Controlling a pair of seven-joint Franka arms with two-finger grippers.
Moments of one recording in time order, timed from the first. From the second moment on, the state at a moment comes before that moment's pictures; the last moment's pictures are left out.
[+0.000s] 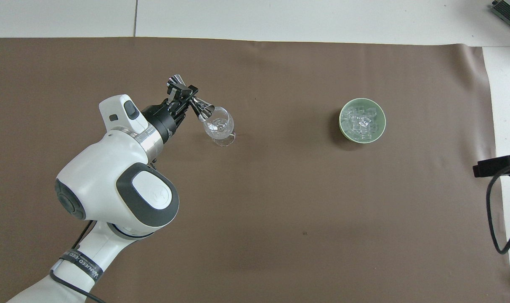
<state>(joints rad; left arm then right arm) -0.47 0.14 -0.09 -2.06 -1.12 3.14 -0.39 -0.05 -0.15 -0.03 -1.72 -0.04 1.53 -0.13</state>
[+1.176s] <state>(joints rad) -0.48 0.16 -0.09 -2.06 -1.11 3.17 -0.37 -0.05 -0.15 -0.03 -1.71 -0.04 1.53 -0.13</state>
